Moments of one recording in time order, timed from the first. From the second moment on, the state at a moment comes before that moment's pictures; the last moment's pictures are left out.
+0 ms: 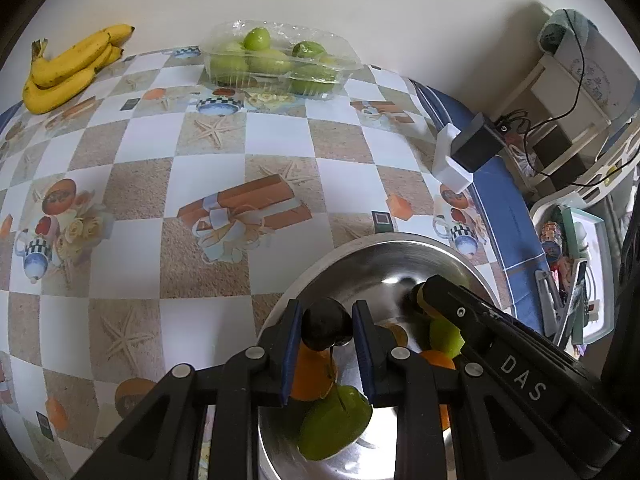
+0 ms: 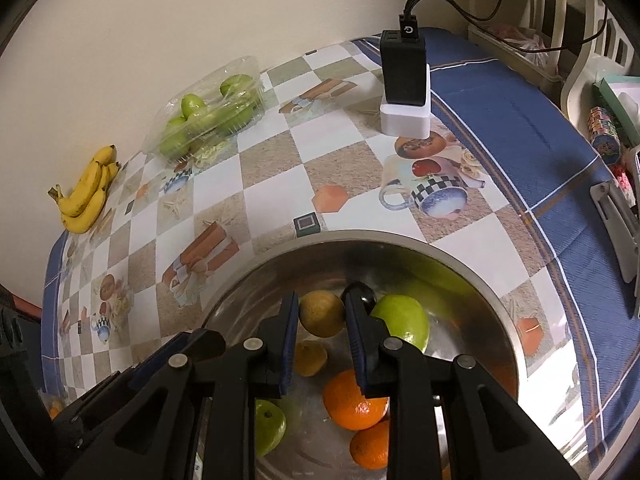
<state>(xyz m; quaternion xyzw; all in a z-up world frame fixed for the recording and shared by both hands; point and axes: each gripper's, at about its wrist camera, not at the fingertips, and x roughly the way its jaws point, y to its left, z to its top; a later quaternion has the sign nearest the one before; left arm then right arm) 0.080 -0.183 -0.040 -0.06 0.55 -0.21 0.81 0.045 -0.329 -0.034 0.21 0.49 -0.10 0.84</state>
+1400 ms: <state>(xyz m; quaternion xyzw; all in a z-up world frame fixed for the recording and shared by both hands) 0.089 -0.145 -0.028 -0.07 0.56 -0.12 0.82 0.045 -0.325 -0.027 0.19 0.50 -0.11 0.84</state>
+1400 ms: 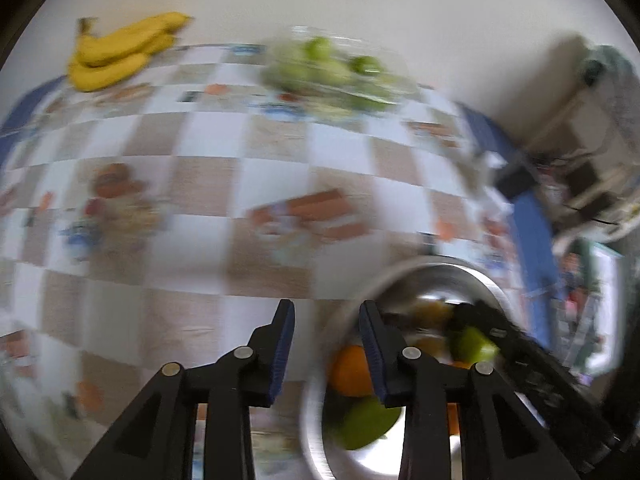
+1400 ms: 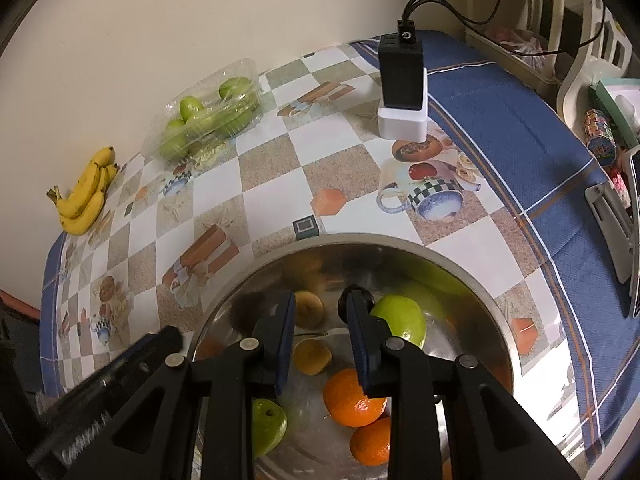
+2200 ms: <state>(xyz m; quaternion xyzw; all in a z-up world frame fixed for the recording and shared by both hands) 0.094 -0.086 -0.048 -0.02 0.55 0.04 0.83 0.045 -0.299 -0.026 0.13 0.48 -0.09 0.86</state>
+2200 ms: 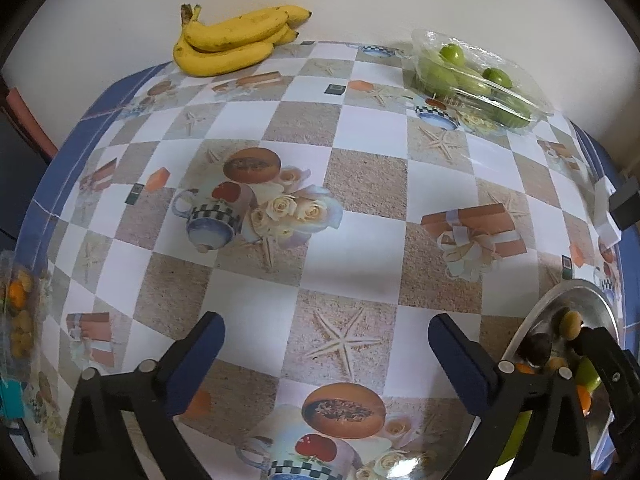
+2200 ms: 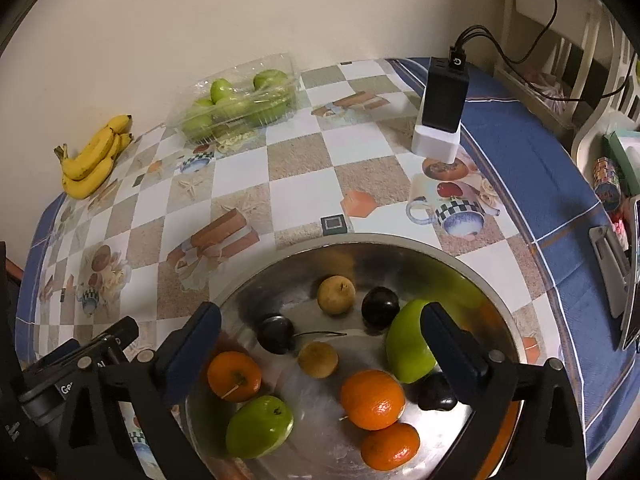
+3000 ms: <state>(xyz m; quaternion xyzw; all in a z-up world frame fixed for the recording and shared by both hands) 0.021 -0.068 -0.019 0.05 0.54 0.07 0.84 -0.008 -0.249 -0.021 0.11 0.51 -0.06 0.85</state>
